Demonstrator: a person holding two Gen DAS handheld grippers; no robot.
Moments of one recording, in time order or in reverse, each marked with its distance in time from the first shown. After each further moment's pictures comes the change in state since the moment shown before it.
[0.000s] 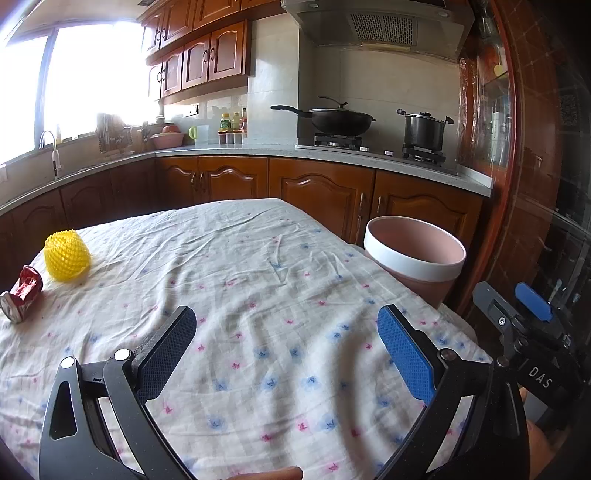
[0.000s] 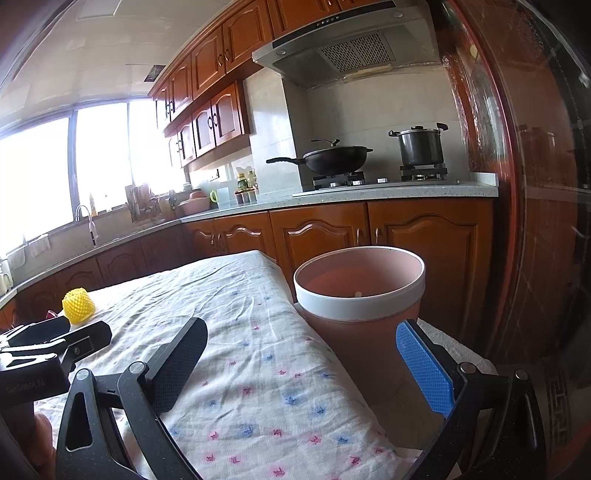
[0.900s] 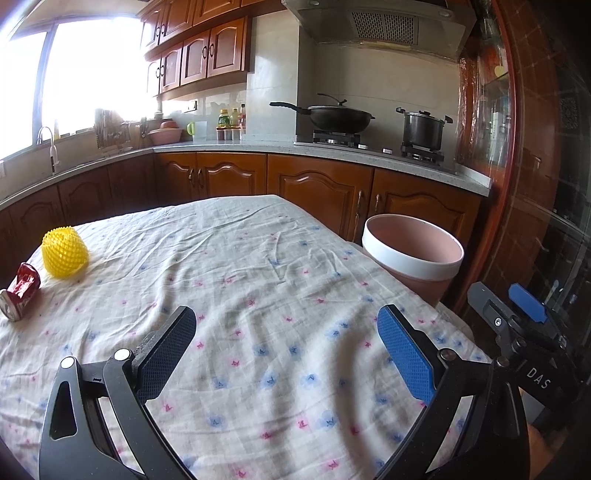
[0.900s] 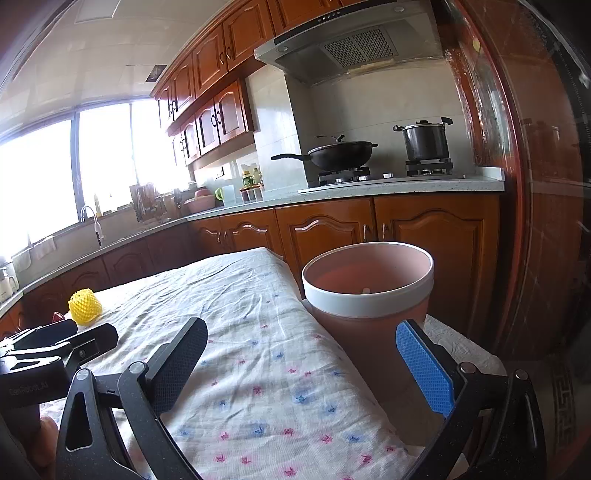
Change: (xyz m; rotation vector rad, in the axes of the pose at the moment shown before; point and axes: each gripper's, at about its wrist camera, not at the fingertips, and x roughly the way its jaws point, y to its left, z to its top) left arm 0.000 0.002 0.001 -0.007 0.015 -0.011; right arm 0.002 0.003 0.001 0.014 0.014 0.027
